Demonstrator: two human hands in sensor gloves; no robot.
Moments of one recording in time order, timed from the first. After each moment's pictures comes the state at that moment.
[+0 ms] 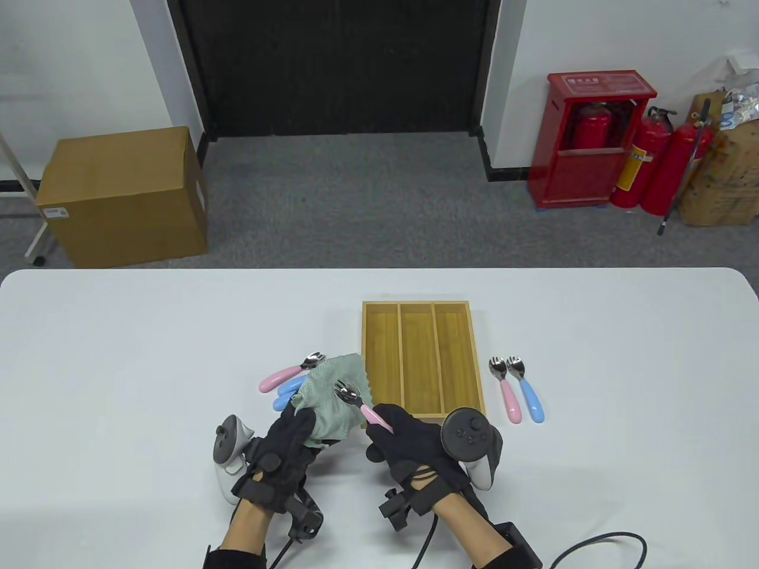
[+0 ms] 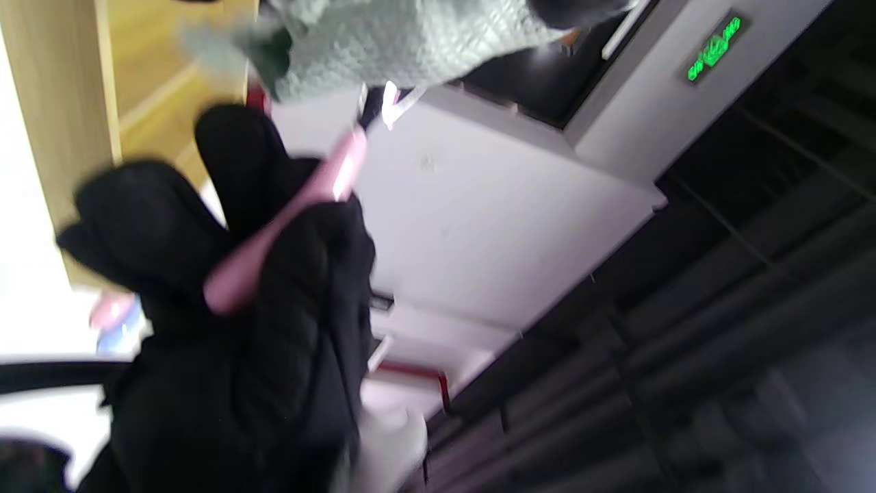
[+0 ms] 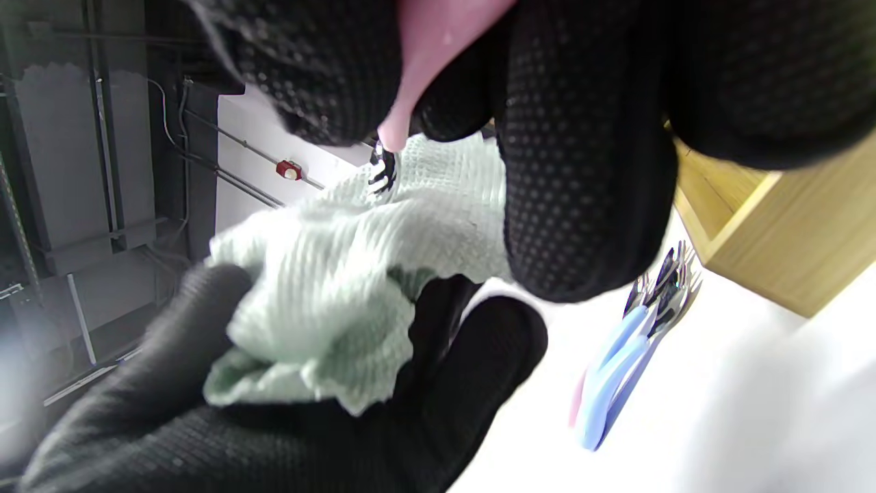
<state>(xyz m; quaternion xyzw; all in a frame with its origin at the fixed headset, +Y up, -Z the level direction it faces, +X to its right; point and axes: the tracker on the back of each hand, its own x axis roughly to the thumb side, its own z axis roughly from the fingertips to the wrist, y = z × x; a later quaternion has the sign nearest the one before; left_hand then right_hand) -0.182 -0.769 -0.344 -0.13 -0.21 0.81 0.54 0.066 -0.732 -0.341 0.17 -0.04 0.80 0.57</state>
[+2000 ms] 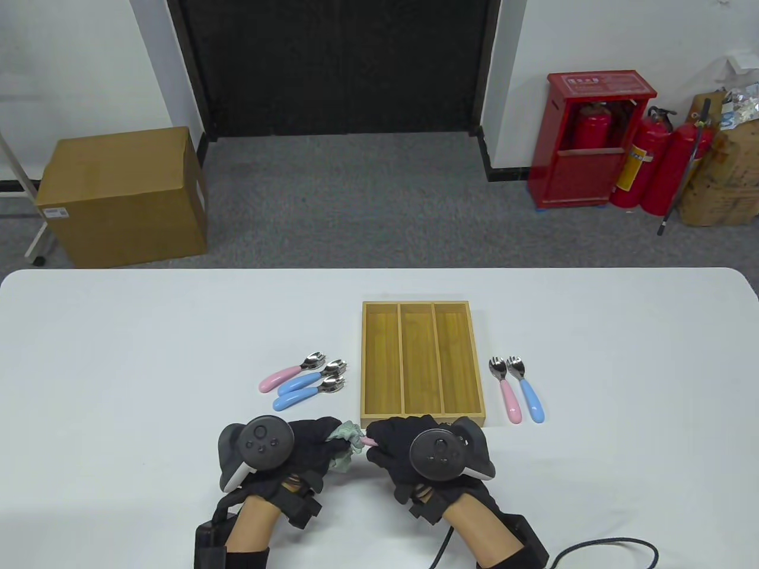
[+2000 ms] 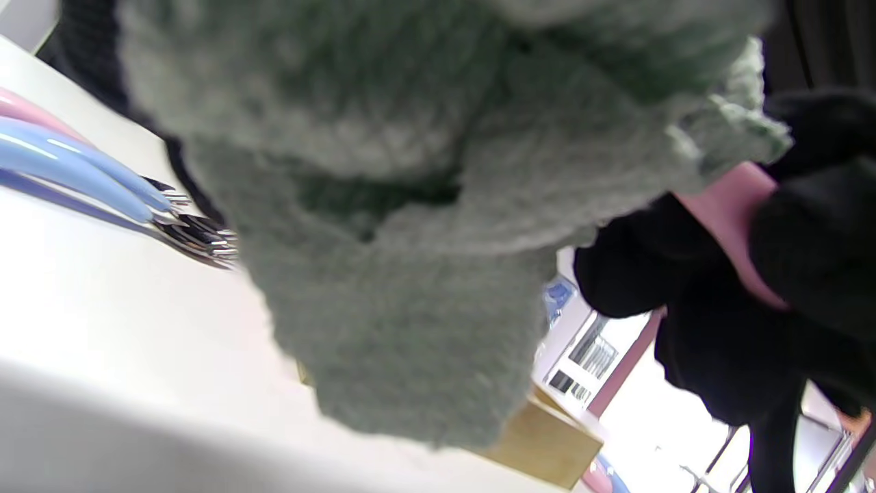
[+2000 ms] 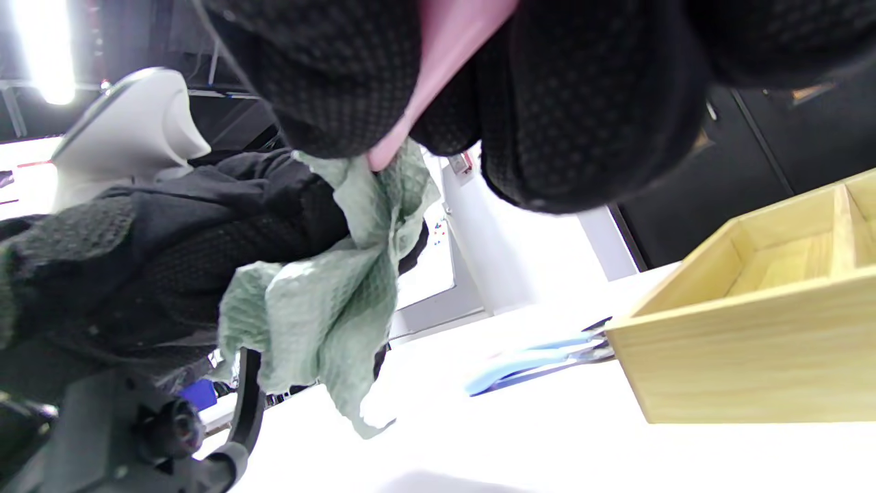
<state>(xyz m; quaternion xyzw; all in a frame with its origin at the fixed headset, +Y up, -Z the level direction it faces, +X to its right) -0.187 -0.728 -0.343 0.07 -0.18 0.35 0.92 0.055 -0.709 -0.332 0.34 -0.09 0.89 0.30</state>
